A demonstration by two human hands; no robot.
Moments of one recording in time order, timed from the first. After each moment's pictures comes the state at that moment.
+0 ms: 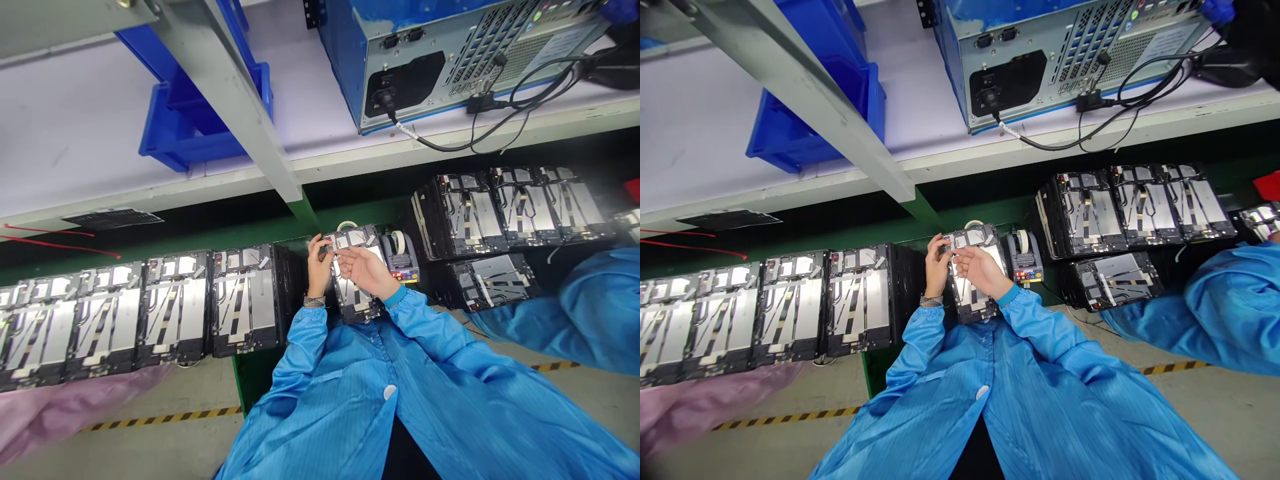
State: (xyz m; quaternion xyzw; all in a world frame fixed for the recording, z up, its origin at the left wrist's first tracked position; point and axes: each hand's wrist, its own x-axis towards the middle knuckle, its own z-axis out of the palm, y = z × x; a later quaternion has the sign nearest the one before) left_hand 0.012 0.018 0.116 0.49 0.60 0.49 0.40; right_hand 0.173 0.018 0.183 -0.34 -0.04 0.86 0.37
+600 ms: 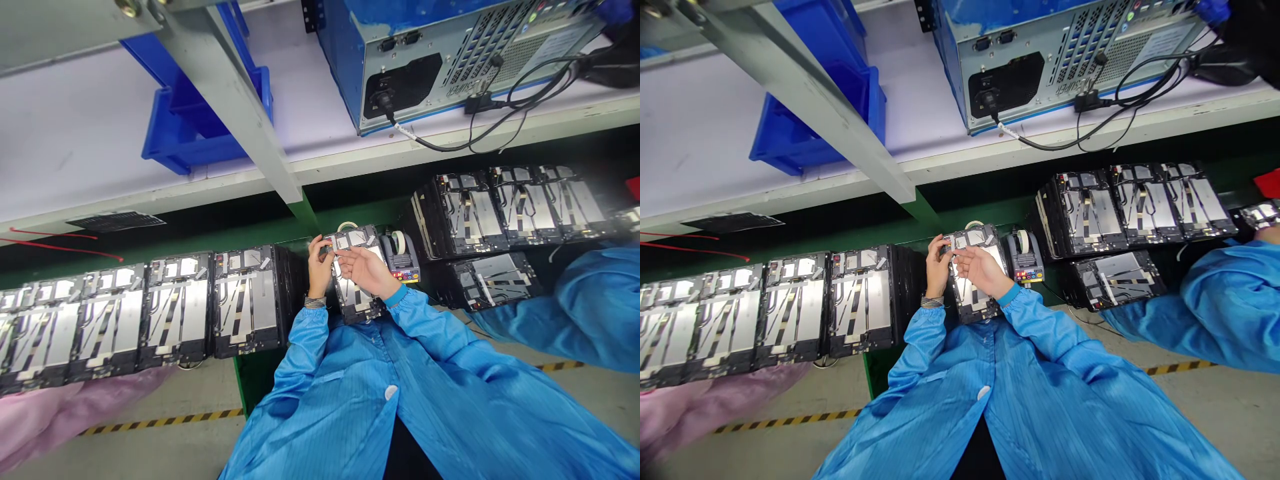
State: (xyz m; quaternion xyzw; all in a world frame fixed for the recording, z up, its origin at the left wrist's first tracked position) left_hand 0.011 0.018 0.115 0.50 0.60 0.49 0.39; right_hand 0.173 0.019 0.183 -0.35 -0.03 0.86 0.37
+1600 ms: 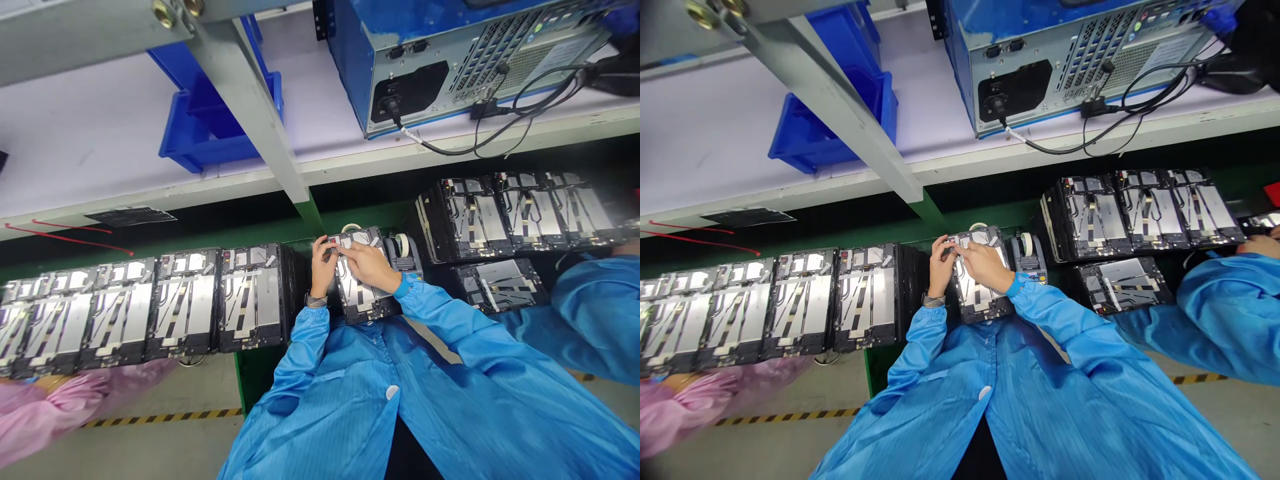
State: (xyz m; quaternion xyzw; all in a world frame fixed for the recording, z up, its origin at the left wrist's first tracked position) left_hand 0.005 0.018 0.116 0.52 0.59 0.49 0.39; right_hand 0.187 0.028 0.195 -0.48 -0.76 0.39 0.21
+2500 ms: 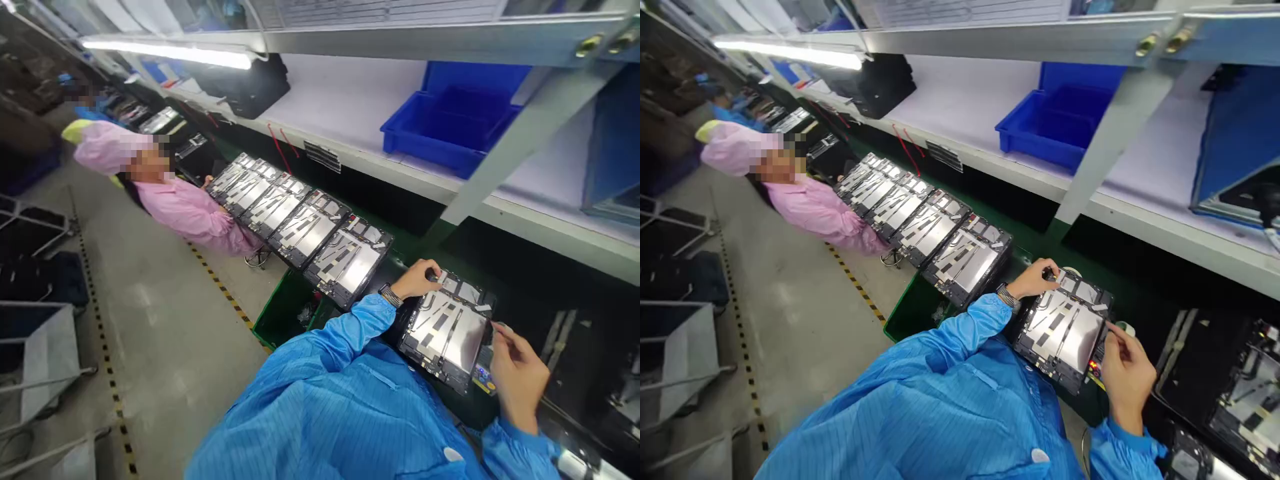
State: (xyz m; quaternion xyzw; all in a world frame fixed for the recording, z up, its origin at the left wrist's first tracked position) left_hand 0.013 0.051 0.128 0.50 0.59 0.46 0.43; right_hand 0.287 0.007 0.156 -0.63 -0.61 0.32 0.35
